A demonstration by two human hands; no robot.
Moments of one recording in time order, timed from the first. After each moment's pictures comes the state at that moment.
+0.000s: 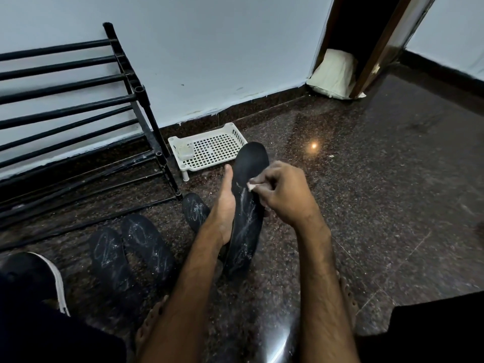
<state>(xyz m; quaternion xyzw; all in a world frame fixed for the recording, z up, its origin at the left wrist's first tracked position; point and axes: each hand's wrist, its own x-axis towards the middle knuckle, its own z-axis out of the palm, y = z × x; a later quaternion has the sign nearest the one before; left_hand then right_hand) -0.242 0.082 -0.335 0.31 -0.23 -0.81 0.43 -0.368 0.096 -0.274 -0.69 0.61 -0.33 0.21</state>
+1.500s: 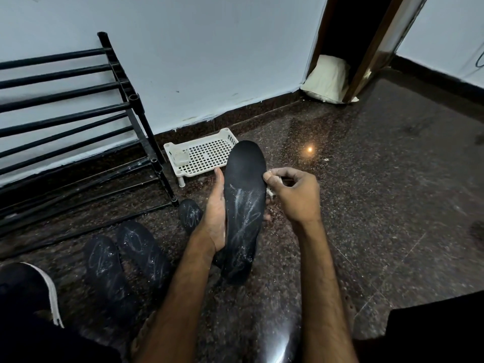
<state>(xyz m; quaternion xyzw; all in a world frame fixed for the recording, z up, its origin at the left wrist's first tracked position) -0.238 0.094 -0.315 0.25 -0.25 -0.83 0.44 -0.383 0.093 -0.292 -0.45 0.64 -0.53 0.33</state>
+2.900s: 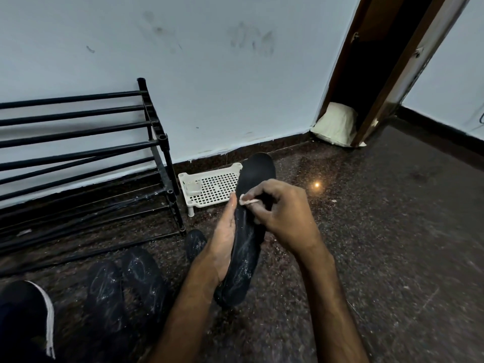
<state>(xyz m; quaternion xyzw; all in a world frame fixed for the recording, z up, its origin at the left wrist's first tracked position) -0.232 0.089 -0.279 0.26 -0.20 -0.81 0.49 -0.350 0.083 -0.217 -0.75 0.51 -0.39 0.16</state>
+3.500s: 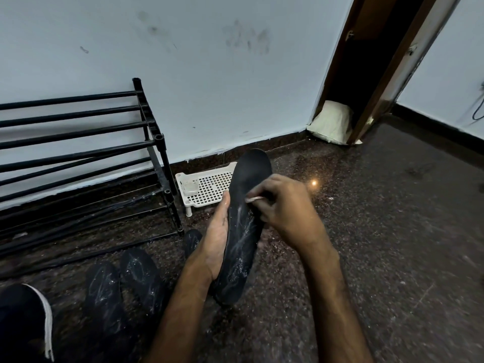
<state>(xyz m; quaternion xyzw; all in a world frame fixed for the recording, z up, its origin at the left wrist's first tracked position) -0.224 0.088 -0.279 0.23 -0.23 -0.82 0.47 -0.355 0.084 -0.207 -0.76 0.55 -0.33 0.12</state>
